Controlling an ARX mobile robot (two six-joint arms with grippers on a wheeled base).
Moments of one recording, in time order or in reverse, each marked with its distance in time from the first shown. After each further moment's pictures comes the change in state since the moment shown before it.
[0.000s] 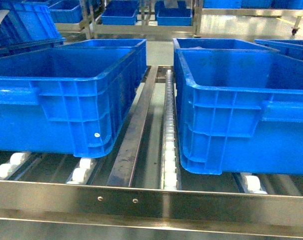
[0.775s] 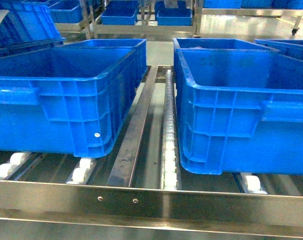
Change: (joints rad) left arm 0.000 0.000 0.000 0.000 0.000 0.000; right arm 0.000 0.000 0.000 0.000 0.000 0.000
